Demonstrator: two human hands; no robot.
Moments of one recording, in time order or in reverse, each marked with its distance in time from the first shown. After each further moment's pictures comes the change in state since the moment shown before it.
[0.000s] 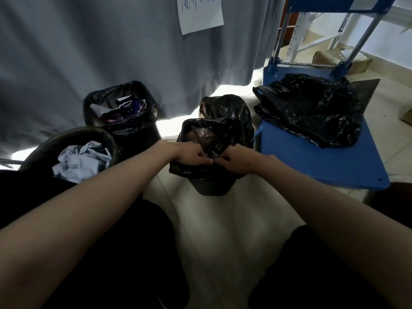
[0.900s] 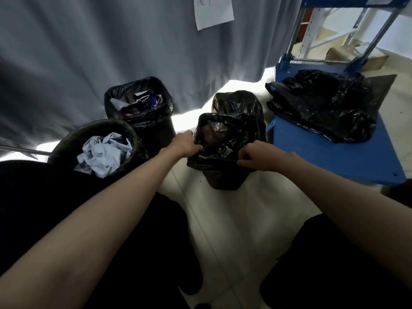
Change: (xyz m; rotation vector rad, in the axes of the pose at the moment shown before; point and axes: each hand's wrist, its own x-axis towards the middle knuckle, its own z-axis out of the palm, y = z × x) left_hand -0.033 -0.023 0.022 -0.355 0.505 -0.428; right_hand -0.018 0.007 0.008 -0.152 0.033 -0.078
